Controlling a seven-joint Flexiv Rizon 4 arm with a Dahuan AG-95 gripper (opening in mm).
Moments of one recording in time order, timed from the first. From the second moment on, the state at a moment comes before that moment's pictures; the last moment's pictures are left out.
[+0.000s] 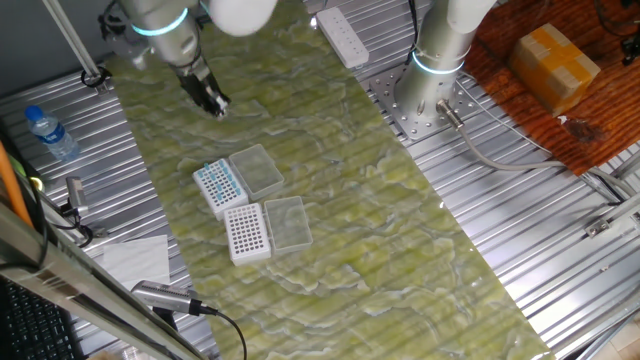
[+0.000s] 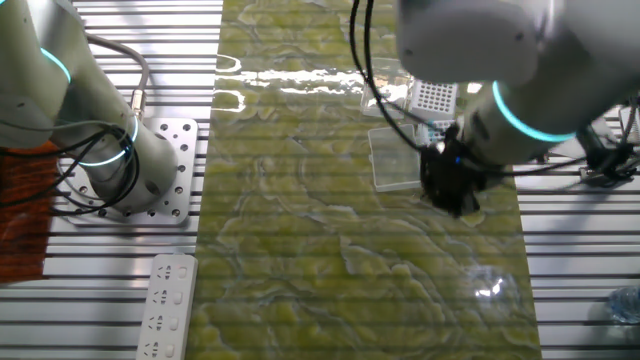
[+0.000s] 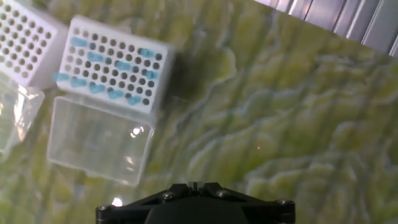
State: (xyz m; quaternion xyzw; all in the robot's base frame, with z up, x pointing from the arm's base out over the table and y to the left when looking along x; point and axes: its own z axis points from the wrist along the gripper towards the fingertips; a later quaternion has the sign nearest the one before) arm 0.537 -0.088 0.125 0.18 -0.98 -0.02 0.07
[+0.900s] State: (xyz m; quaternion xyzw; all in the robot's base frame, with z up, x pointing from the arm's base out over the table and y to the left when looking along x) arm 0.579 0.040 0.126 0.09 -0.99 -0.01 0.07
